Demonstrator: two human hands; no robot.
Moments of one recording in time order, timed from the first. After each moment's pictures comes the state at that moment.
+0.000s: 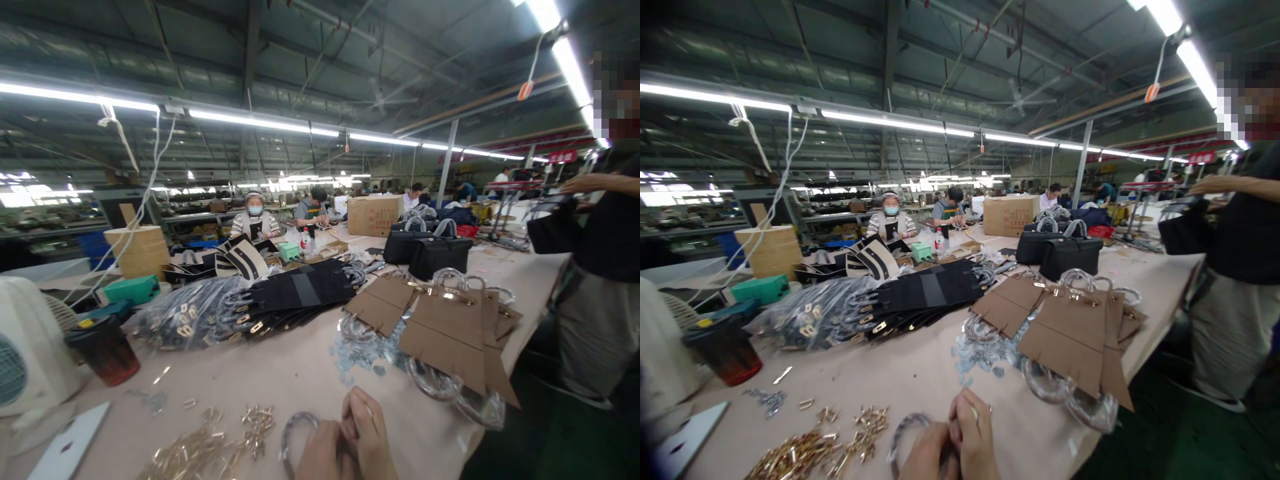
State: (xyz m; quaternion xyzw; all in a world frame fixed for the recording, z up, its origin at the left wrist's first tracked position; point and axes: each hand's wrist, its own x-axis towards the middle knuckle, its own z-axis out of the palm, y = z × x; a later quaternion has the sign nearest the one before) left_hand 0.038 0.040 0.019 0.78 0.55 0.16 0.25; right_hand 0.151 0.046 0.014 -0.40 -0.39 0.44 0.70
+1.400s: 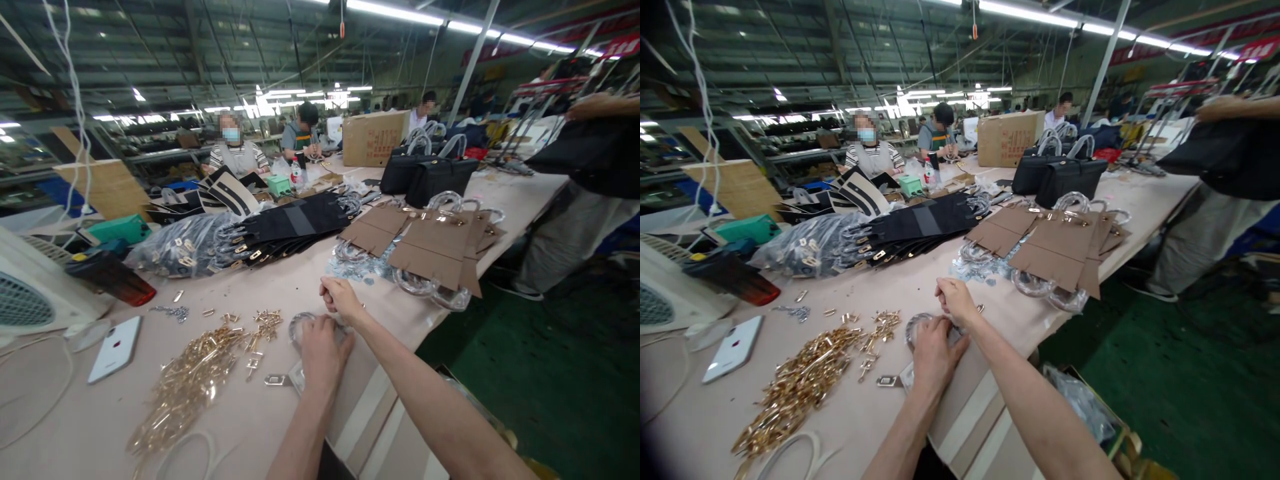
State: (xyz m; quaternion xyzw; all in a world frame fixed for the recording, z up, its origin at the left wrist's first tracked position) left_hand 0.042 0.010 0.055 0.79 0.55 0.22 0.17; right_hand 0.151 0.090 0.062 -0.44 -0.36 0.57 0.59
